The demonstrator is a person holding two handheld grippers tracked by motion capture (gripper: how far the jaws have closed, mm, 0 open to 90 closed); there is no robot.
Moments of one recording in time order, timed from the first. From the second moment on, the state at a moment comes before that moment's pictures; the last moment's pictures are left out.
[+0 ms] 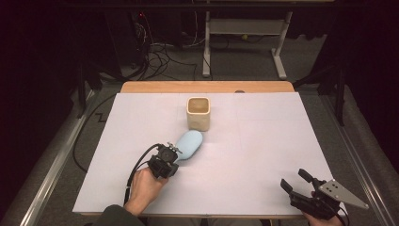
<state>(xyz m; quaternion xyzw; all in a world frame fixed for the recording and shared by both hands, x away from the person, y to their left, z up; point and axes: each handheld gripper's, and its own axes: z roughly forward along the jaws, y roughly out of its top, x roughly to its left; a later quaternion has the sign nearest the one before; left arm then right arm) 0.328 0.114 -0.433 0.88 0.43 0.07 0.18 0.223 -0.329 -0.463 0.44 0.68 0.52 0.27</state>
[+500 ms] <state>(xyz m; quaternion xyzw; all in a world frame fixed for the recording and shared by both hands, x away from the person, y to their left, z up) 0.332 0.119 -0.433 0.88 0.44 0.08 0.17 0.223 -0.329 -0.463 0.44 0.68 0.52 0.27</state>
